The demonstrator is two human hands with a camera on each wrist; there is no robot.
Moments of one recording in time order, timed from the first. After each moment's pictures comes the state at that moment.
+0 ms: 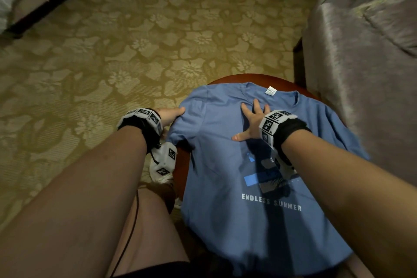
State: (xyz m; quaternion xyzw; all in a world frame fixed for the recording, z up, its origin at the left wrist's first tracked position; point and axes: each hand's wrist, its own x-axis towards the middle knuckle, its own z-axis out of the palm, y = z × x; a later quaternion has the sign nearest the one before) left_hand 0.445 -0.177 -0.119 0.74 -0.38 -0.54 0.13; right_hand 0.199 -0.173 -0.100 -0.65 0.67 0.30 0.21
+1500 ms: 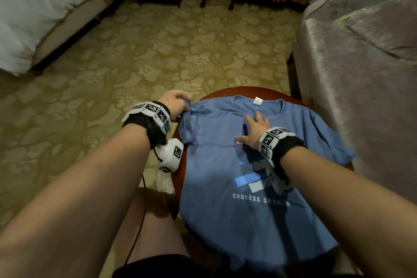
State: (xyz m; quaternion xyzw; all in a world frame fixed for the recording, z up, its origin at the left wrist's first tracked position) left_hand 0.413 -0.174 -0.038 0.68 -0.52 -0.46 0.25; right_hand 0.170 -0.140 -0.100 -0.64 0.72 0.11 0.25
